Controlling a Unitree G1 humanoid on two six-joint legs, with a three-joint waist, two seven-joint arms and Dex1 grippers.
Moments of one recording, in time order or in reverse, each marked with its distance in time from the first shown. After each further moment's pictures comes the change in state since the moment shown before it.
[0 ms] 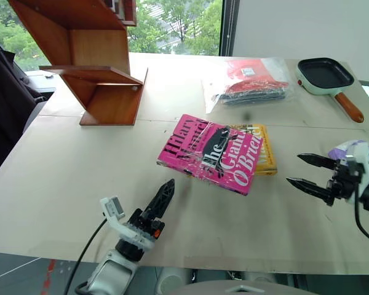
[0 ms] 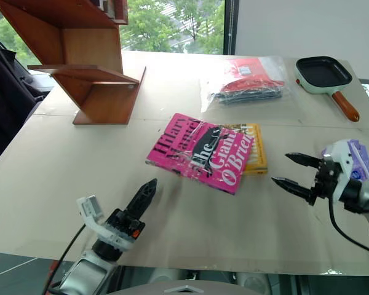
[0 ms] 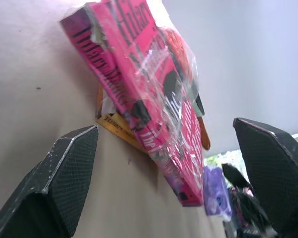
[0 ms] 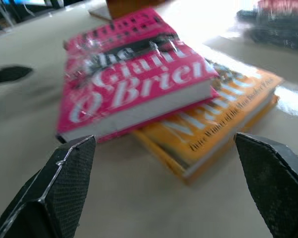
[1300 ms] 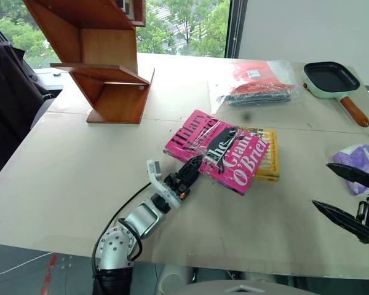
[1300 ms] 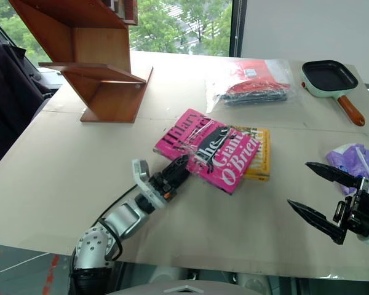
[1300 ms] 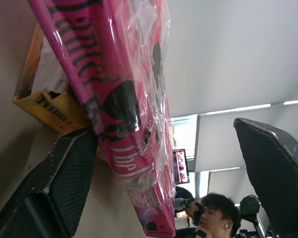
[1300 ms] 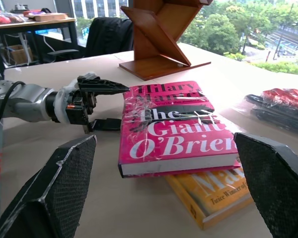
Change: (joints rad) left arm -0.538 0.038 -0.066 0.473 -0.172 0.182 0.029; right arm 0.374 -0.001 -0.228 -0.265 0.276 -0.221 -0.041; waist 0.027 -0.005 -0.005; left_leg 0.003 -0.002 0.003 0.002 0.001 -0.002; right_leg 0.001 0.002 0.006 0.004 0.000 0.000
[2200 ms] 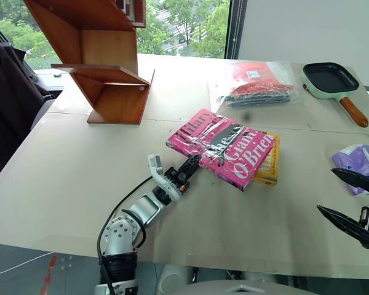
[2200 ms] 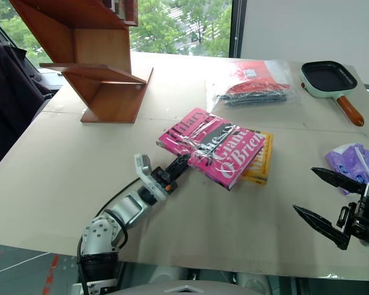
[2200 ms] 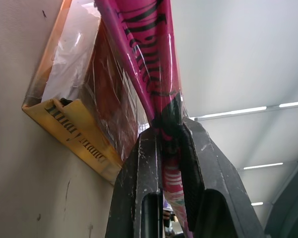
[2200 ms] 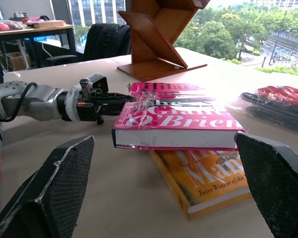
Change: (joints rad) left arm -0.080 -0.041 0.079 0.111 0.069 0.068 -0.084; right arm 0.032 0.038 0.011 0.111 -0.015 -0.118 0.114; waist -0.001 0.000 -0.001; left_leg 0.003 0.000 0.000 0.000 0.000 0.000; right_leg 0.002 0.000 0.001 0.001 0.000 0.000
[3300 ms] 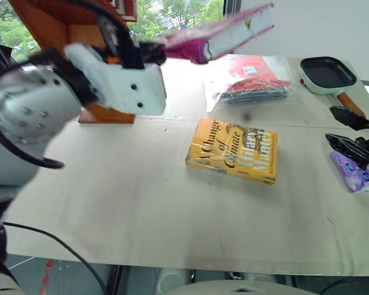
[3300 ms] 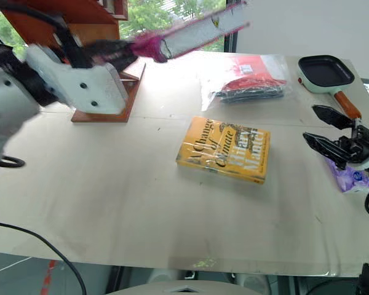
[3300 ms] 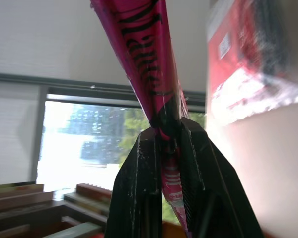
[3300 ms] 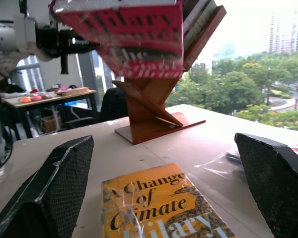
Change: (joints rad) left arm -0.713 1.153 -0.223 -0.416 1.515 -0.650 -0.415; right arm -0.788 -0.092 0.219 0.631 0.027 0.147 0.133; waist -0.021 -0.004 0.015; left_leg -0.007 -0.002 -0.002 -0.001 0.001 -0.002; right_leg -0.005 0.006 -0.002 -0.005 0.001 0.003
